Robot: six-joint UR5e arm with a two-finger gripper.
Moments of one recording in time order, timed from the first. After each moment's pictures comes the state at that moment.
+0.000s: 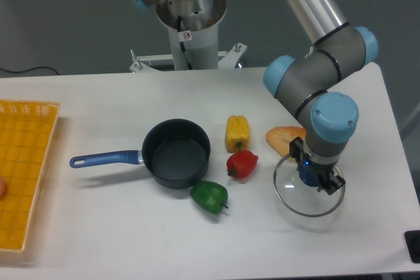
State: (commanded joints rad) arm 2.65 -2.20 -1.37 -1.09 1.62 1.51
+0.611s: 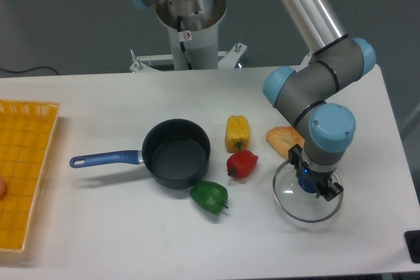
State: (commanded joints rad) arm 2.64 -2.21 -1.38 -1.08 1.62 1.49
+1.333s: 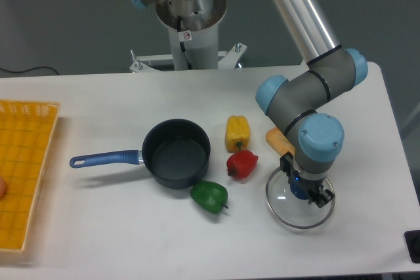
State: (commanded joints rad) arm 2.62 -2.23 -1.39 -1.06 1.62 1.45
